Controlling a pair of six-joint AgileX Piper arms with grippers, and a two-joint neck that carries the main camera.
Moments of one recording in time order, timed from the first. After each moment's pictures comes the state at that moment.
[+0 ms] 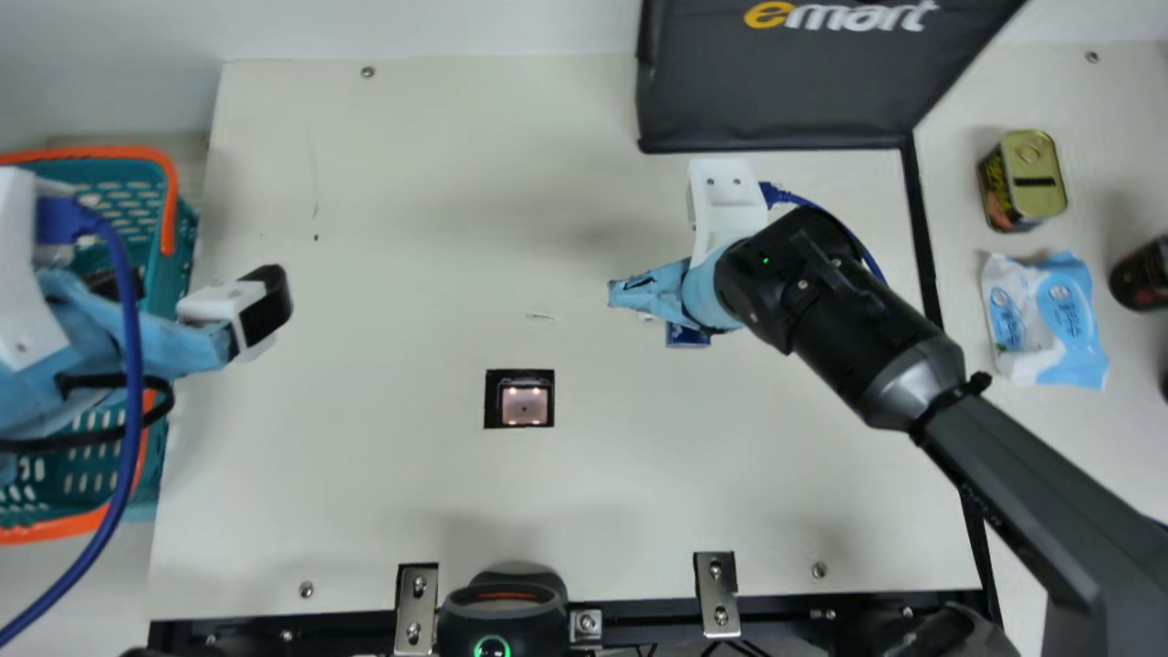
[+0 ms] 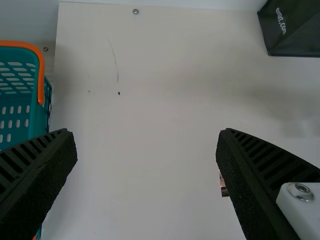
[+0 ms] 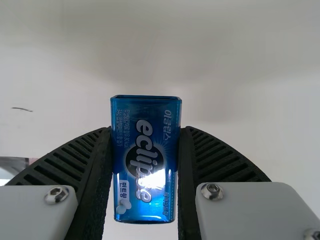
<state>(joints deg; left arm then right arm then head) -14.5 57.6 -63.5 -1.9 59.8 -10.1 27.5 89.2 -65.0 -4.0 51.1 34.0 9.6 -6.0</state>
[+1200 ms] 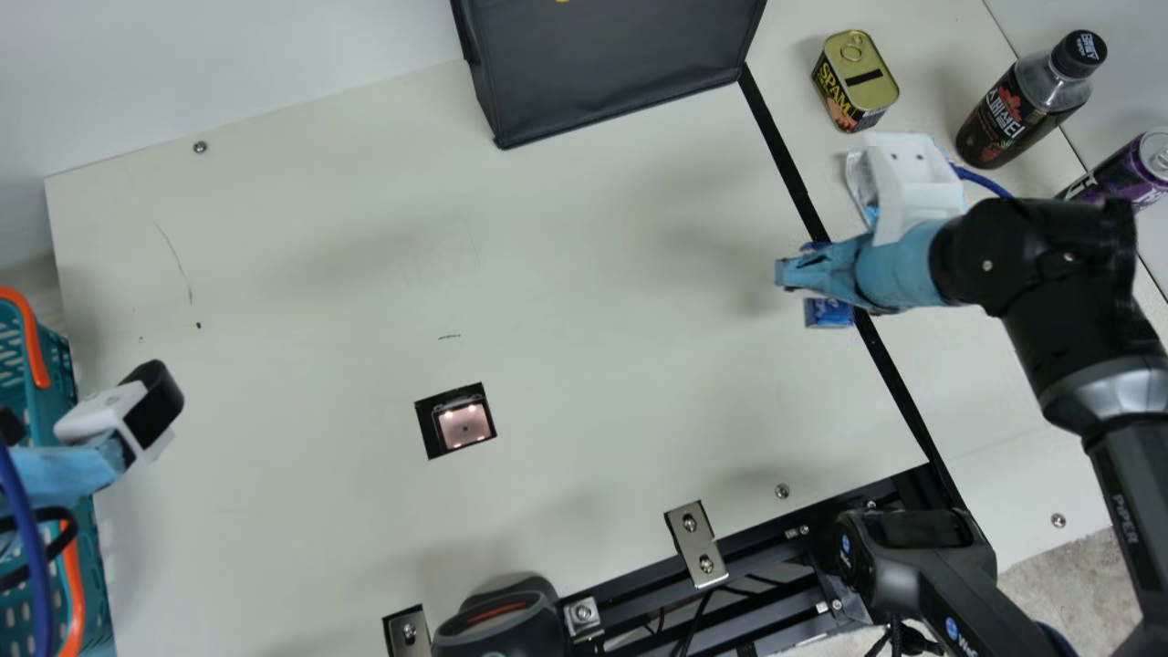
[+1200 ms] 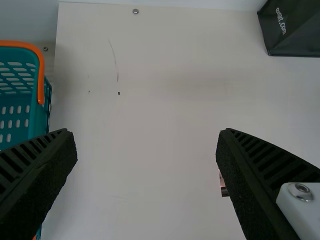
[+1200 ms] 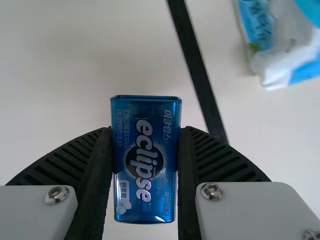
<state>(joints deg) -14.5 57.6 -63.5 -1.9 59.8 -10.1 -21.7 65.0 -44.7 8.2 54.3 -2.3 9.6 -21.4</state>
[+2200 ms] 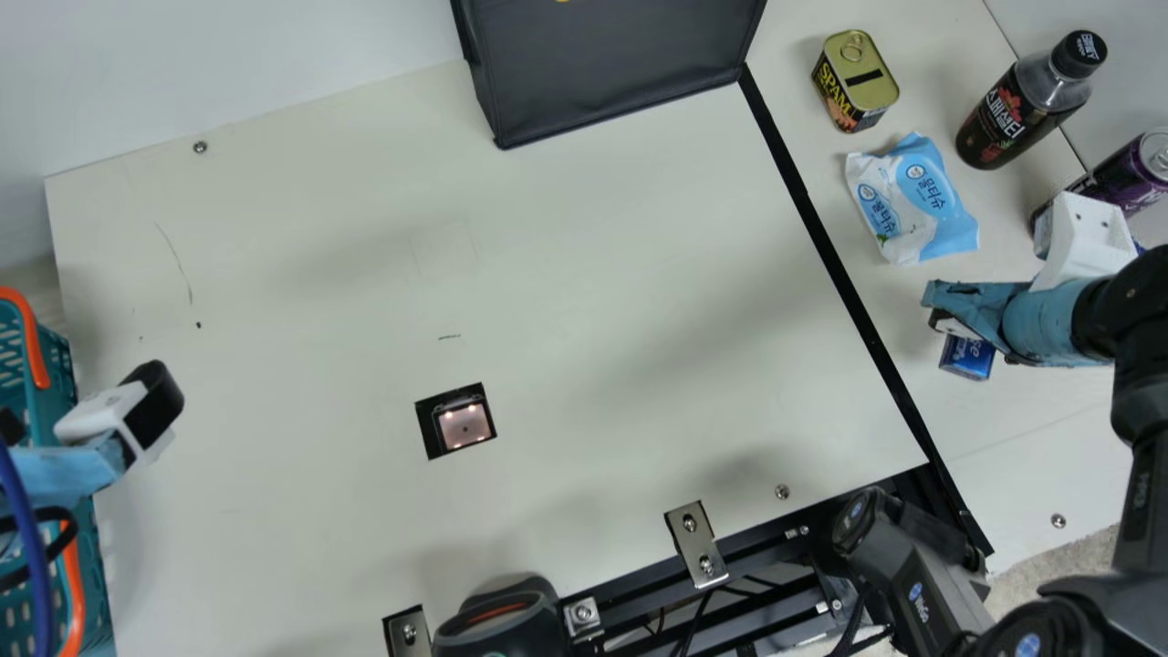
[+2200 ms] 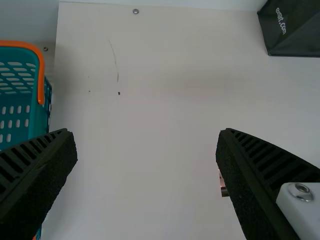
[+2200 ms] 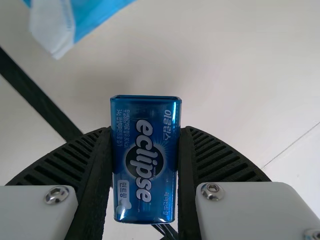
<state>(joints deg) -14.5 57.6 -63.5 -1.9 59.8 -10.1 -53.8 67.7 -39.8 5.0 49.2 -12.5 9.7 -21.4</state>
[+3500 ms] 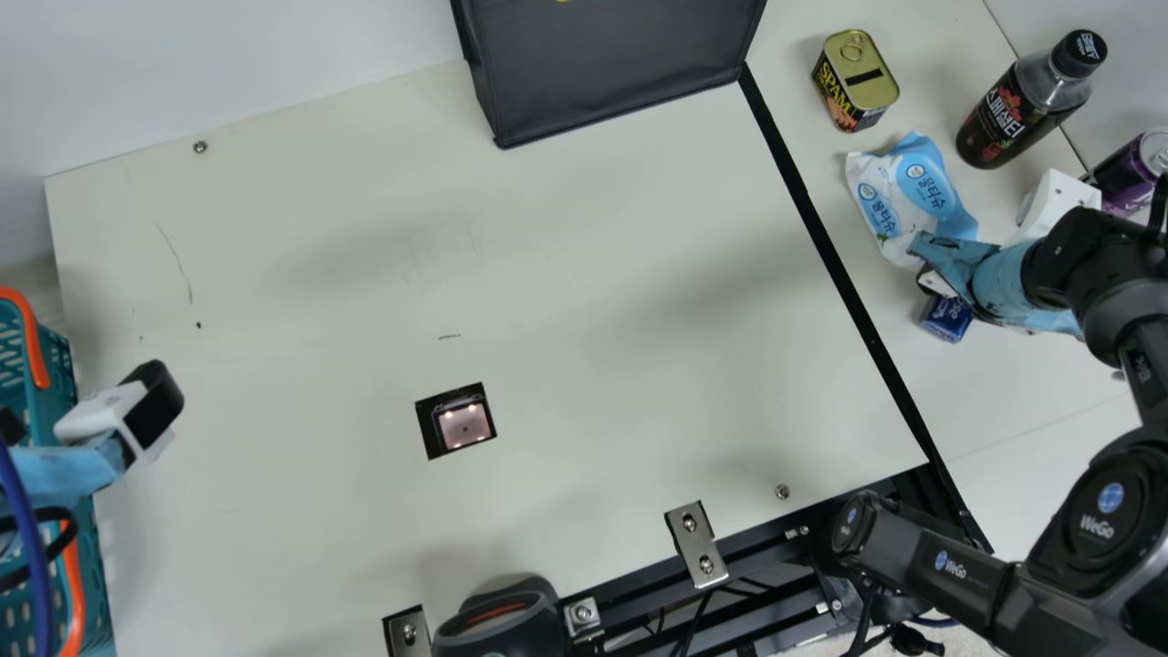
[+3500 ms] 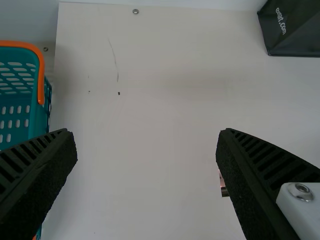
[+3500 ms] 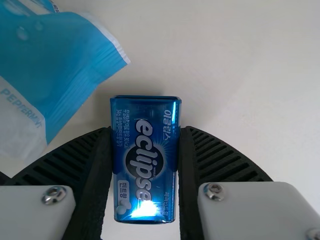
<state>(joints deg) -14.5 57.6 -63.5 -1.9 59.8 -10.1 -45.6 82.3 -40.5 -3.1 33.7 11.1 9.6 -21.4</state>
